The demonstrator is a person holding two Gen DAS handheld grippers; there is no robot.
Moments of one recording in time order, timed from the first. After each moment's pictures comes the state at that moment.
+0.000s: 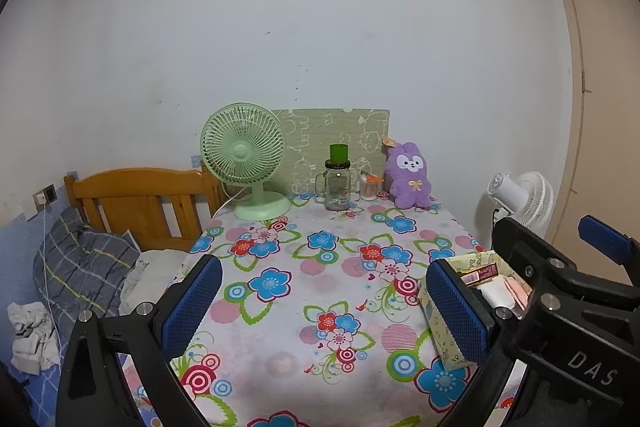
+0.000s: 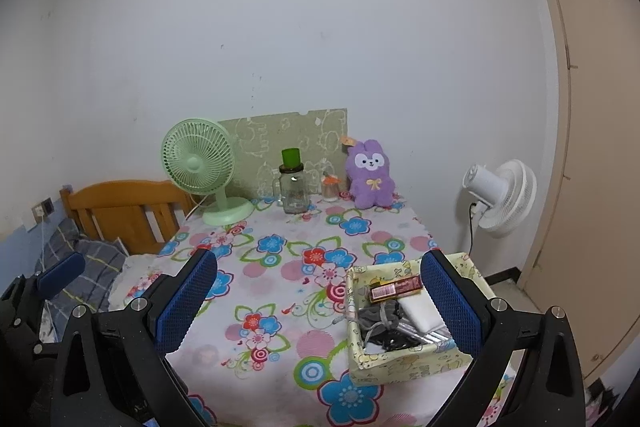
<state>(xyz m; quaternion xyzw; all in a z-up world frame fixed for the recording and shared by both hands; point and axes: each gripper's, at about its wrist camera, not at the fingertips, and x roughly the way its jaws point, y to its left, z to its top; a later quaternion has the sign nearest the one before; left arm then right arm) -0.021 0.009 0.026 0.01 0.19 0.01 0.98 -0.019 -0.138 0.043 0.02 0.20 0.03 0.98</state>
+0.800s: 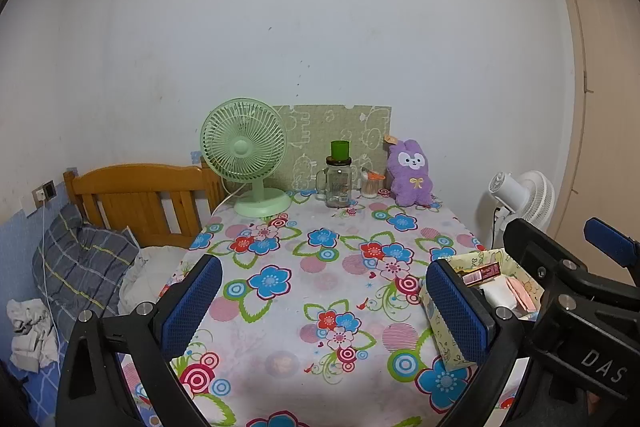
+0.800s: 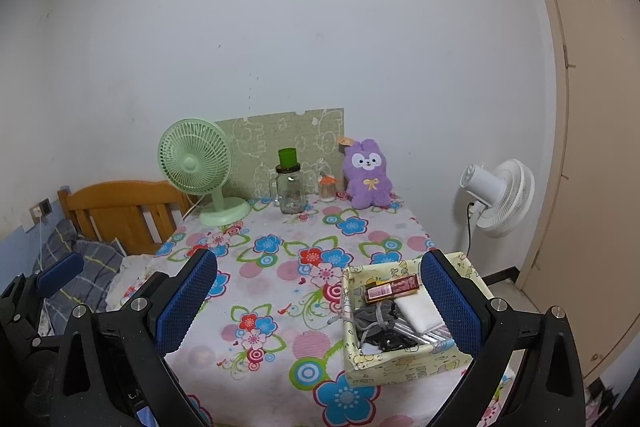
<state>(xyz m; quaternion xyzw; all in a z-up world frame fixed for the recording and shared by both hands) -0.018 0.010 0.022 0.00 0.19 0.01 0.98 -0.019 -0.138 0.041 0.02 0.20 0.03 0.98</state>
